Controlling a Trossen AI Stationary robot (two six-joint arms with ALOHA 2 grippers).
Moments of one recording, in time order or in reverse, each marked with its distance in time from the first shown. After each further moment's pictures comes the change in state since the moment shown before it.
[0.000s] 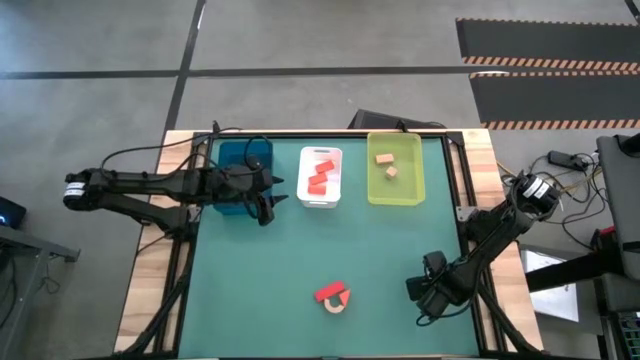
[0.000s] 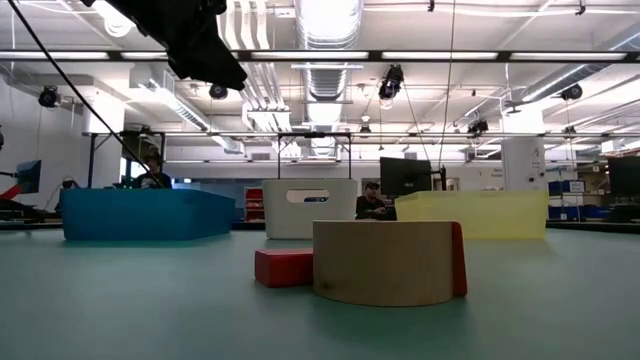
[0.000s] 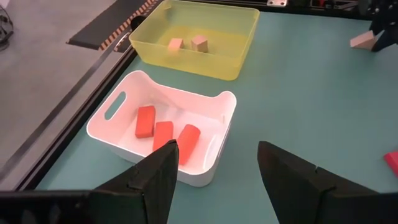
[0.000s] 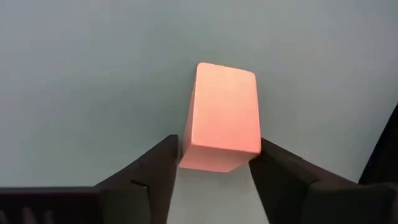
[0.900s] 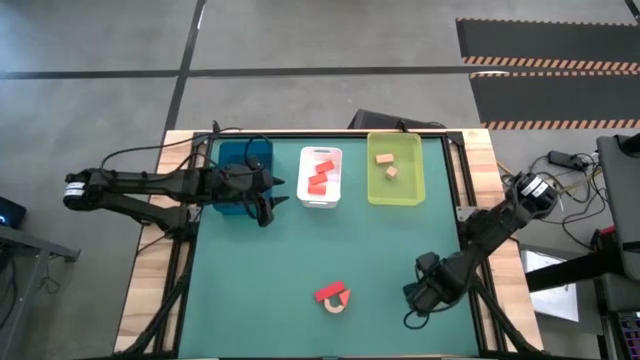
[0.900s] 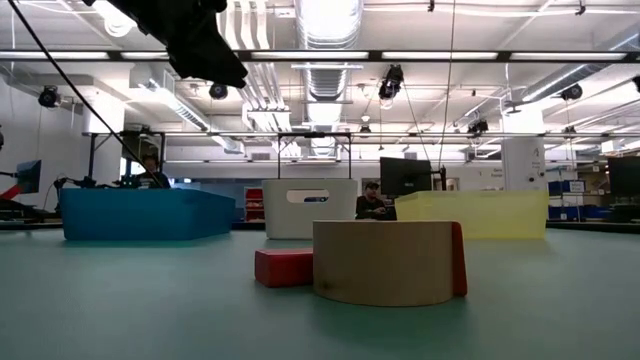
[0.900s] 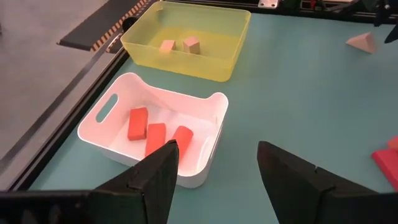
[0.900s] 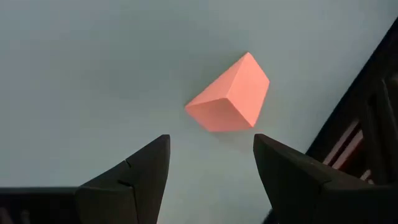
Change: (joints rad) left arm 0.000 0.000 0.005 0.000 0.030 0.002; right arm -0.091 0.001 0.168 -0.156 -0.150 -0.233
